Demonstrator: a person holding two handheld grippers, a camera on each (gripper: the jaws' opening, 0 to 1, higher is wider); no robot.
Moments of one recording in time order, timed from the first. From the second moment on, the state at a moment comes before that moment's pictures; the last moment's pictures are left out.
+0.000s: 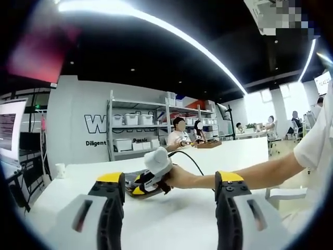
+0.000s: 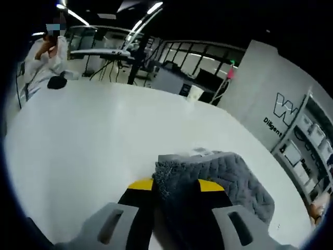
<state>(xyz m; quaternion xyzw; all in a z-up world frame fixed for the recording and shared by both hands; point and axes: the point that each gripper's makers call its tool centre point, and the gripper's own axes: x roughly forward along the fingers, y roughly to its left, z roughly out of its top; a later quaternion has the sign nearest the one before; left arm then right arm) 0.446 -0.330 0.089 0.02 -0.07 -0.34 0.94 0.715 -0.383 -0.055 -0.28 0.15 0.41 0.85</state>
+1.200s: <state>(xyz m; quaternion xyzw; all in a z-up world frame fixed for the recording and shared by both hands) 0.447 -0.326 0.090 0.01 -0.07 -0.34 0.94 0.717 -0.406 -0.052 -0.26 0.15 0.39 0.87</state>
